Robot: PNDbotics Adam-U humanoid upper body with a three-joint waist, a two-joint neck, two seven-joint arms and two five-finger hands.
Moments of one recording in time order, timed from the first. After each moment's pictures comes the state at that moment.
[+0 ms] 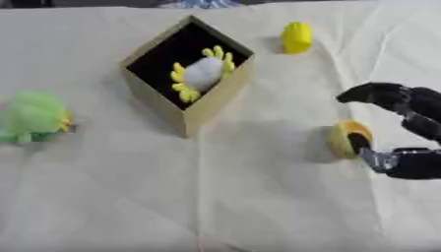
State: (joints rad) left arm -0.24 0.41 0.18 -1.98 -0.12 -0.11 0.62; right arm -0.13 -0.92 0.13 -1.98 0.38 -0.19 0.31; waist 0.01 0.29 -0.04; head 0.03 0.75
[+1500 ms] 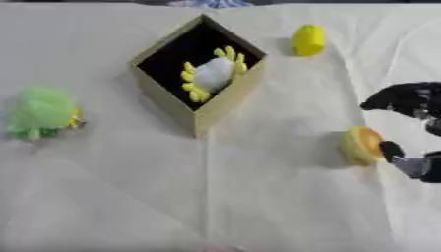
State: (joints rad) left arm -0.24 0.42 0.18 -1.98 -0.12 -0.10 0.62; right arm -0.22 -1.12 0.21 -1.96 0.50 -0.16 0.41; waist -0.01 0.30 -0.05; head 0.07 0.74
